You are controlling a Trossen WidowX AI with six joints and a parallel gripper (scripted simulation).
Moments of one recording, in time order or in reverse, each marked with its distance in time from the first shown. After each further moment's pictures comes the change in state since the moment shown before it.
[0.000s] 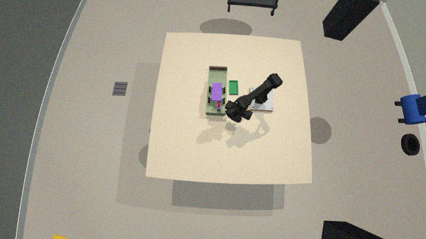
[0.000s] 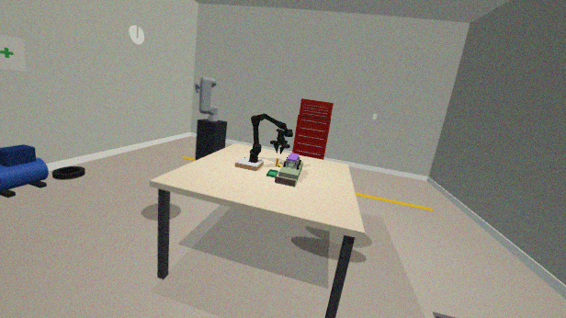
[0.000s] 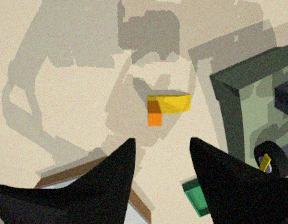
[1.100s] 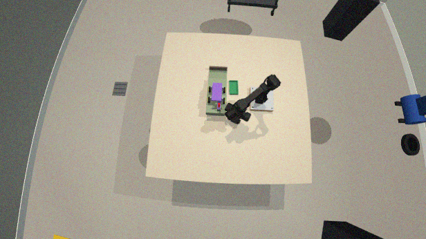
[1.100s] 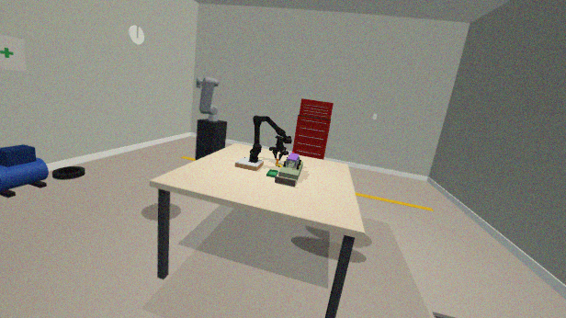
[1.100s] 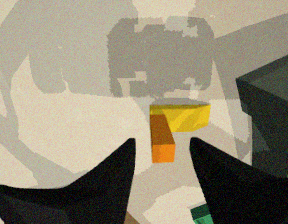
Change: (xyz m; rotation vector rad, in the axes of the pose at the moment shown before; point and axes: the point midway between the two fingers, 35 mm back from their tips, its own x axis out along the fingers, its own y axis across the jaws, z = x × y) arm 0.061 0.002 -0.003 -0.001 0.007 0.004
